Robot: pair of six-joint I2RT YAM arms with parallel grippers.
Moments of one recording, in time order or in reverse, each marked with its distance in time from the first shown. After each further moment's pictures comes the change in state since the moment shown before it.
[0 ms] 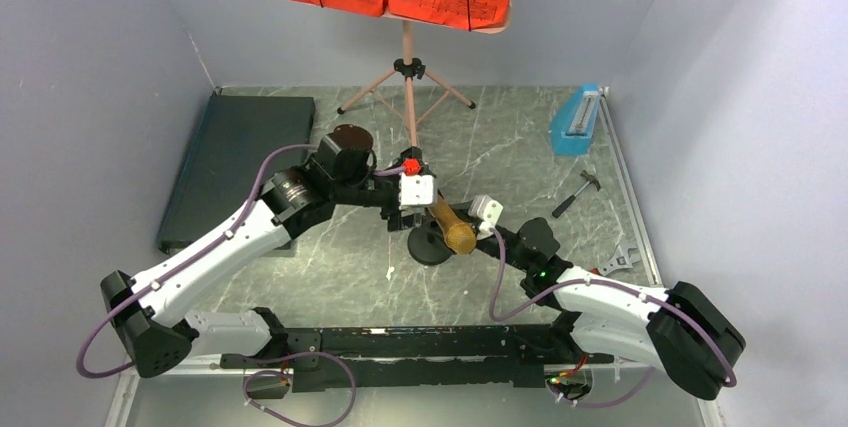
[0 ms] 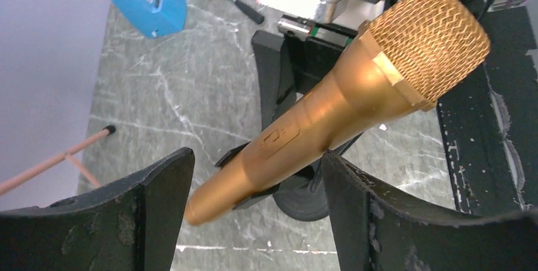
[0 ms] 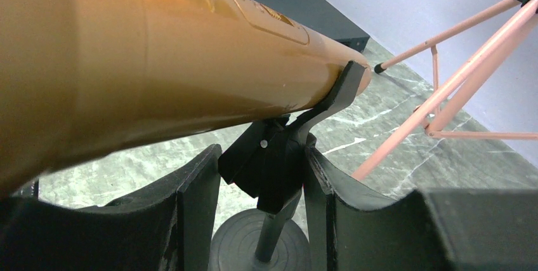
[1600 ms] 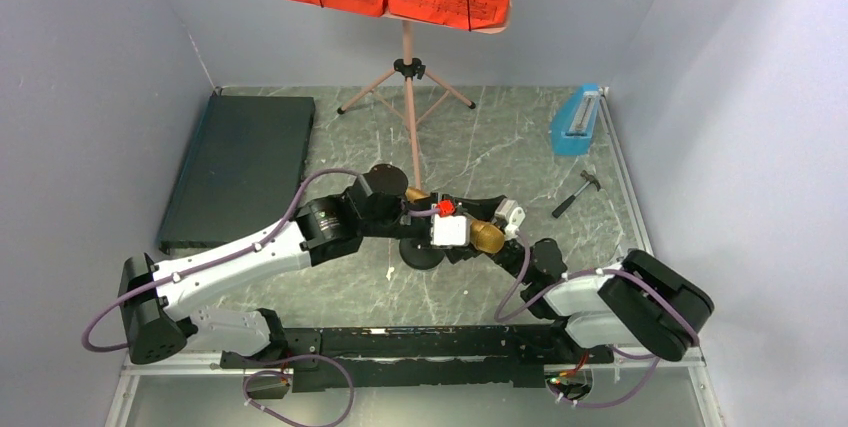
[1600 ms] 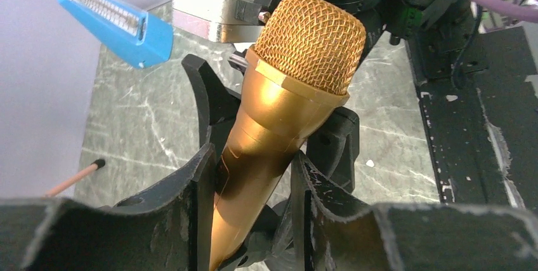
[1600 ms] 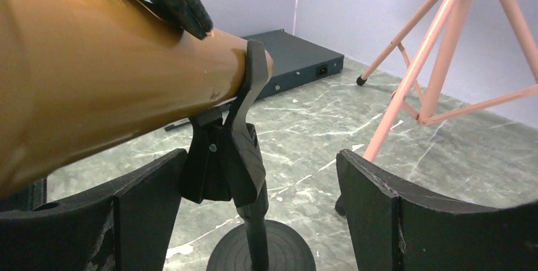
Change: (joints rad) left arm -0.221 0.045 -0.124 0.245 -0.149 -0.052; right arm -0.007 0.229 -0.175 0.586 0.144 0.211
